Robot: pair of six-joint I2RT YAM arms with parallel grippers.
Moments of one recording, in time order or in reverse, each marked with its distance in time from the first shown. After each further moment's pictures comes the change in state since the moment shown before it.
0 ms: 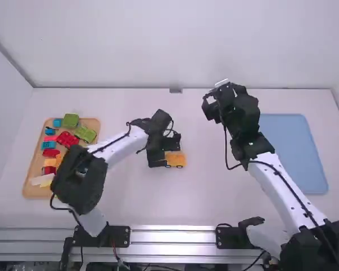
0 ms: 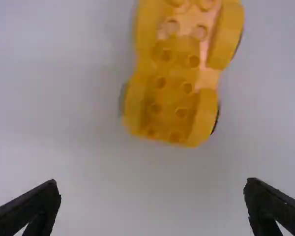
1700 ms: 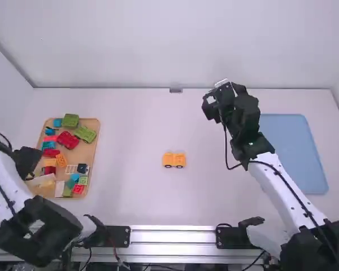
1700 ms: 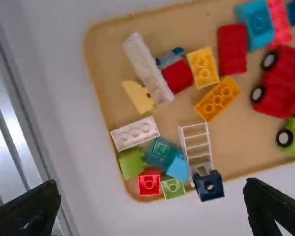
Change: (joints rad) left arm 1.420 -0.332 0.008 -0.363 -0.031 -1.346; right arm 0.000 0.000 0.000 0.007 0.002 -0.006
